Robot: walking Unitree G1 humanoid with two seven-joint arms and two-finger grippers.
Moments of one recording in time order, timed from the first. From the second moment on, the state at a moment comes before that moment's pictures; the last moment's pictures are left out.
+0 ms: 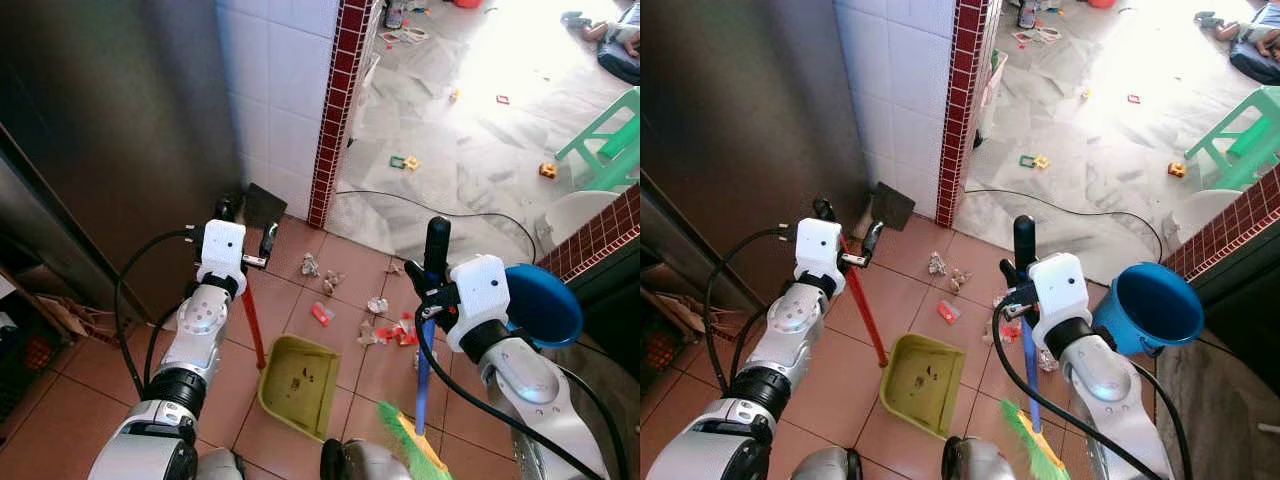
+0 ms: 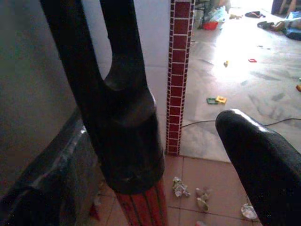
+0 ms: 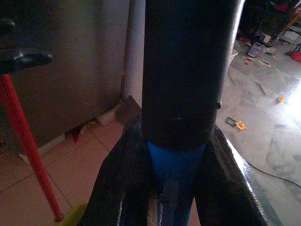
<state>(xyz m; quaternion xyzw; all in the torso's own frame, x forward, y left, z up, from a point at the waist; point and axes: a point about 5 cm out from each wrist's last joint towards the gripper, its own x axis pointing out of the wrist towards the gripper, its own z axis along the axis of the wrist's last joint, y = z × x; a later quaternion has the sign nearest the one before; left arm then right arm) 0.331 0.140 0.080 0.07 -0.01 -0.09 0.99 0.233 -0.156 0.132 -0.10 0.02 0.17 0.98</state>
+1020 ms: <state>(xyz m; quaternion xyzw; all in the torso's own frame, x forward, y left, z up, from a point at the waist) 0.324 0.144 0.093 0.08 -0.02 -0.08 0.99 0.241 -0.154 0.124 -0.11 0.03 0.17 0.98</state>
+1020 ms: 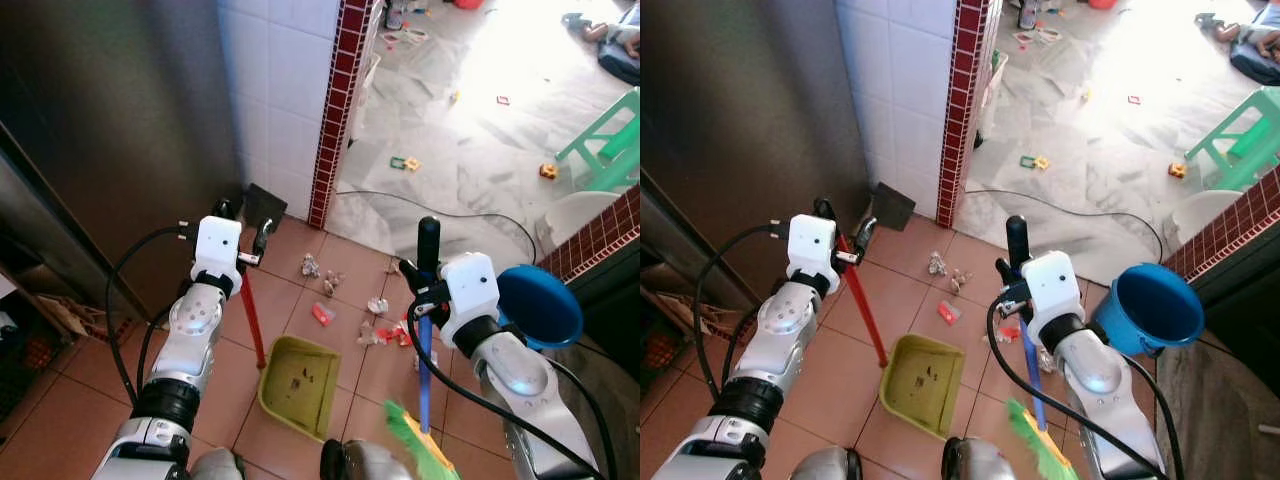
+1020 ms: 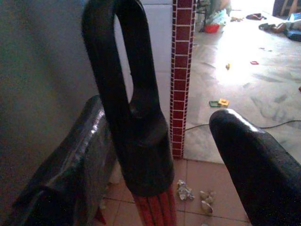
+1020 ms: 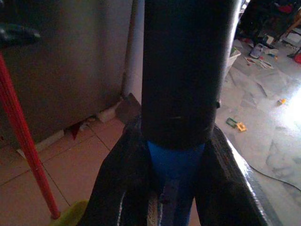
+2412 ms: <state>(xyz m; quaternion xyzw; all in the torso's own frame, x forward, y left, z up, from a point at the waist) 0.310 0.145 0.097 0.08 -0.01 -0.08 0.99 0.245 -0.153 0.121 -0.11 0.02 0.18 0.98</state>
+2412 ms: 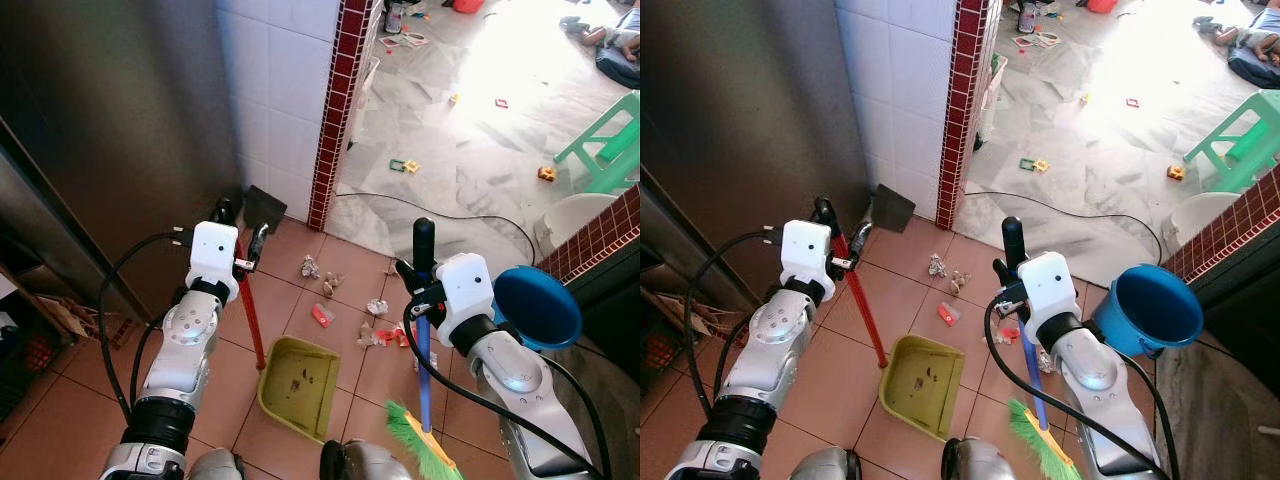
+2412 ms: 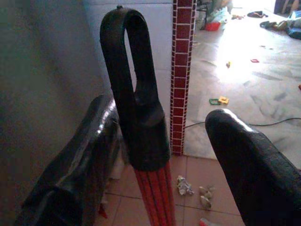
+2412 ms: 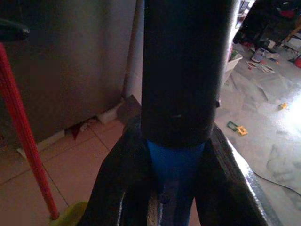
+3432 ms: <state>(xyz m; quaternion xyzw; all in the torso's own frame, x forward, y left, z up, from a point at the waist) 0.314 0.145 0.089 0.08 0.00 -0.09 0.99 0.245 -0.152 0.121 -0.11 0.02 0.19 0.98</state>
